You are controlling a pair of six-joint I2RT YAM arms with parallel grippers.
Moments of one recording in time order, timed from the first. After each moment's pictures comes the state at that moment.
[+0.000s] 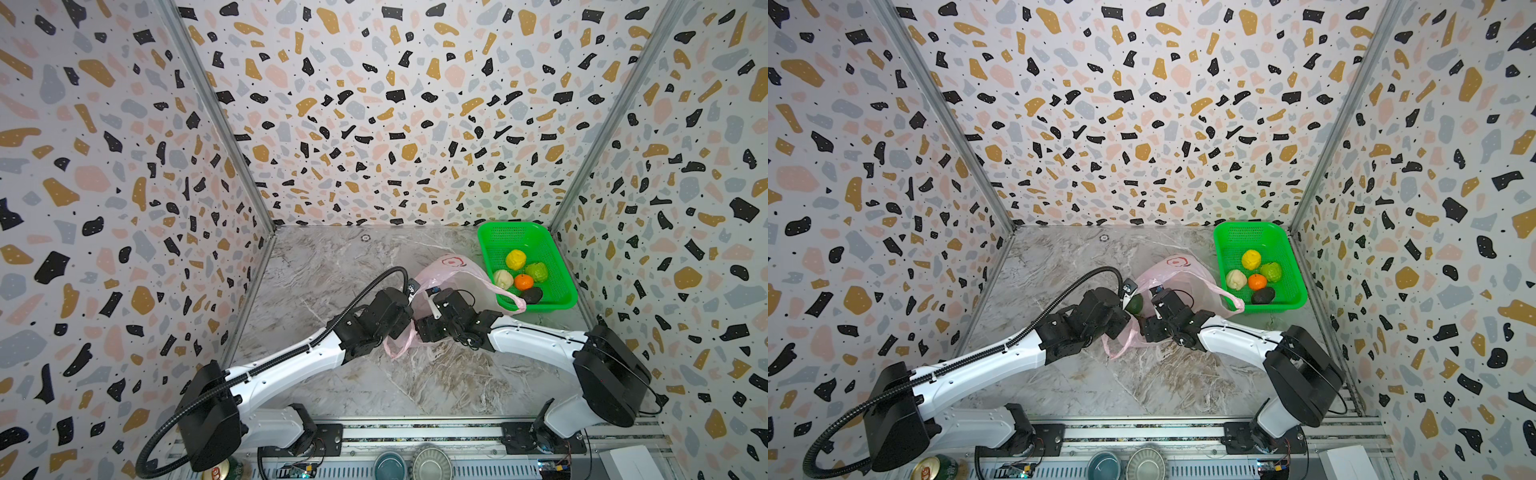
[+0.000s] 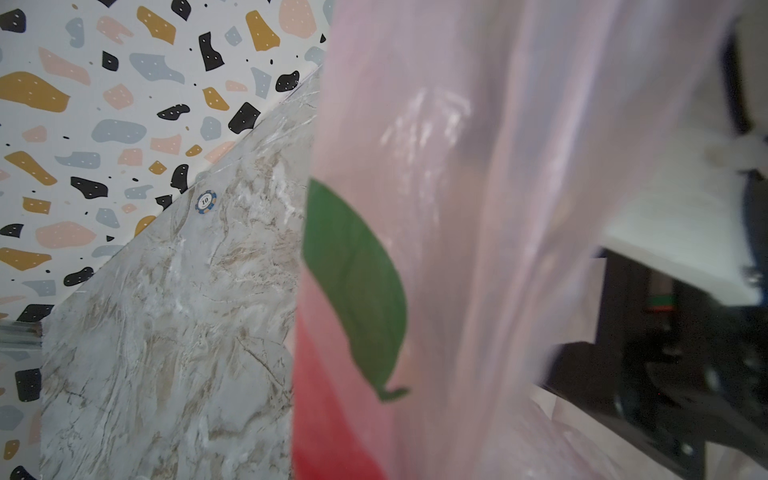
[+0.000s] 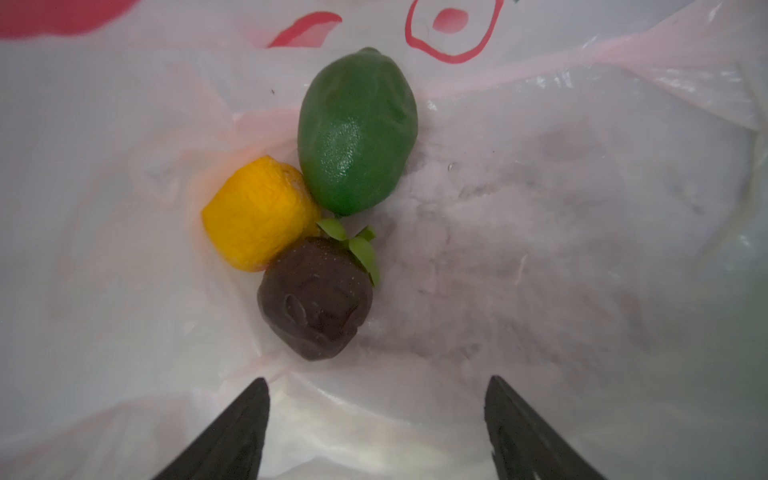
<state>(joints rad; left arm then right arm) -0.88 1.27 0.92 -0.37 -0.36 0.06 0.83 1.56 0.88 -0.17 0.03 0.36</state>
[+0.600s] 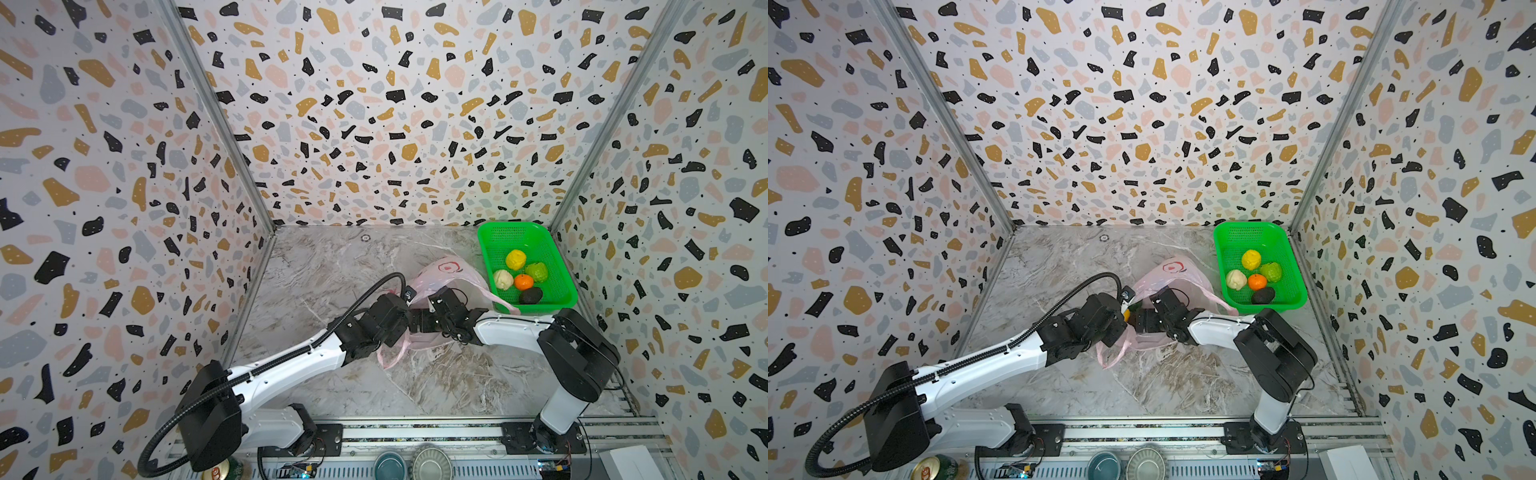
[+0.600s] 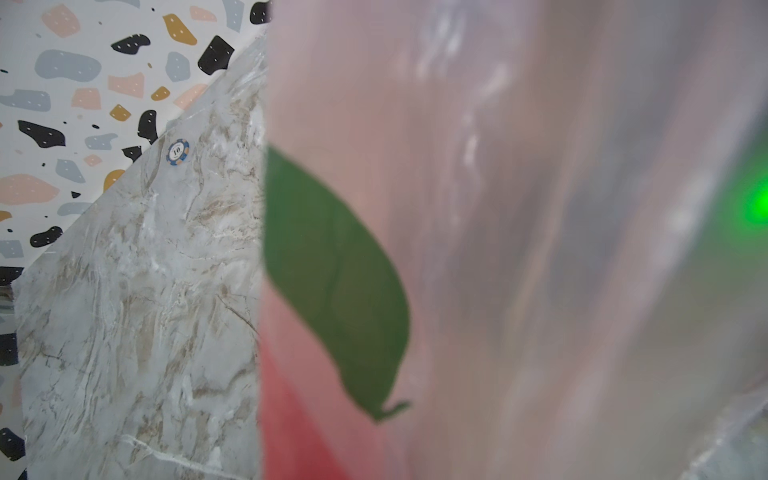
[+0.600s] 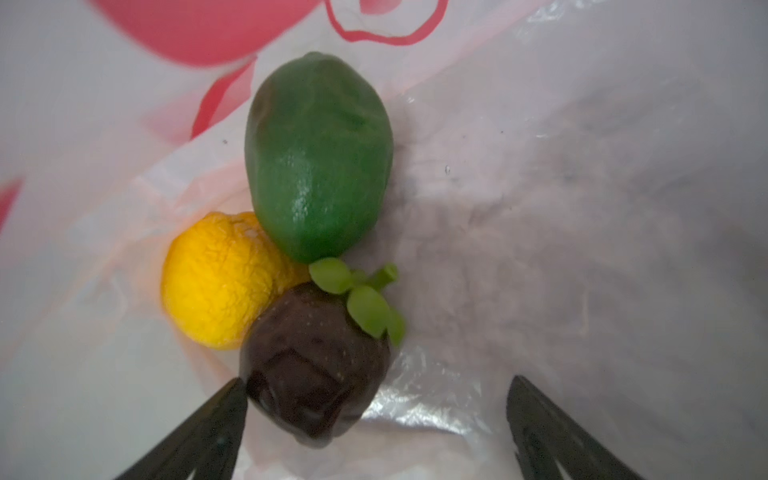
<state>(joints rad) -0.88 1.27 0.89 -0.46 -0.35 0.02 0.77 1.74 0.93 0.03 -0.03 0.63</state>
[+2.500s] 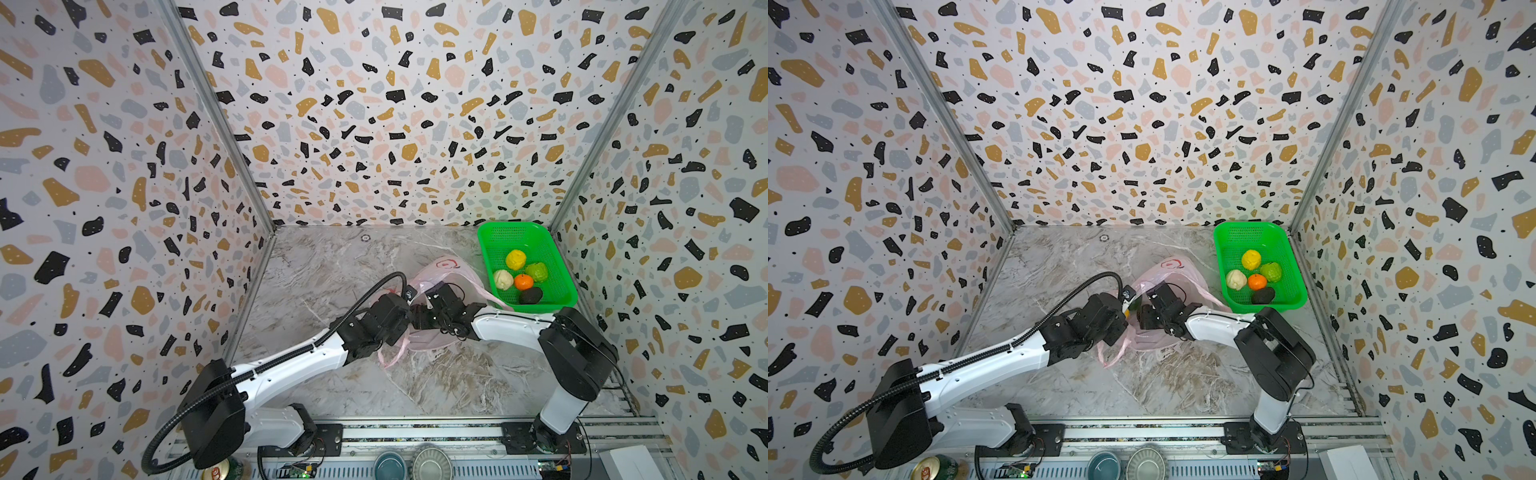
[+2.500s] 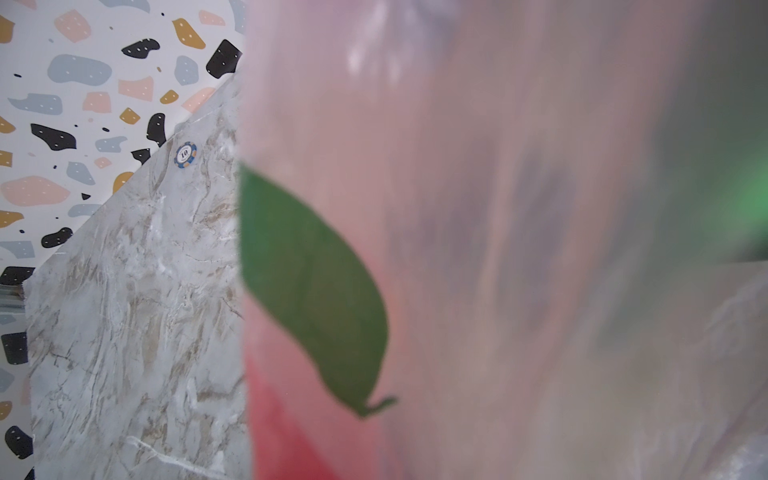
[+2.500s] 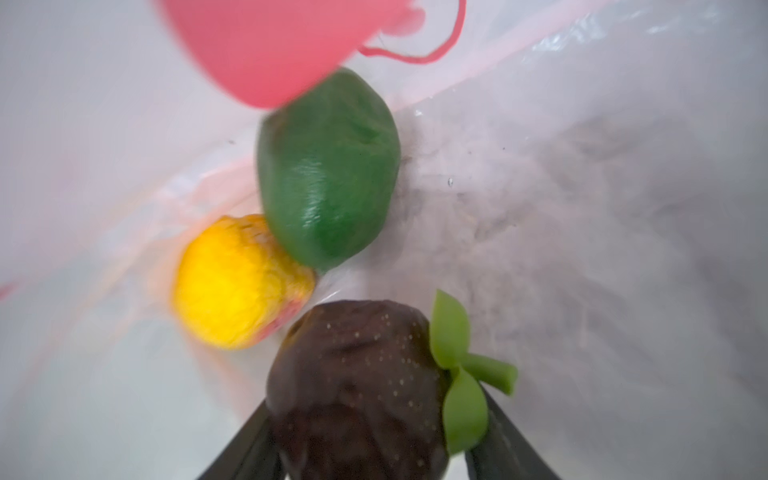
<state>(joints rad) -0.88 1.29 0.89 -0.42 -0.37 0.02 0.79 1.68 0.96 -0.09 -0.03 0.59</state>
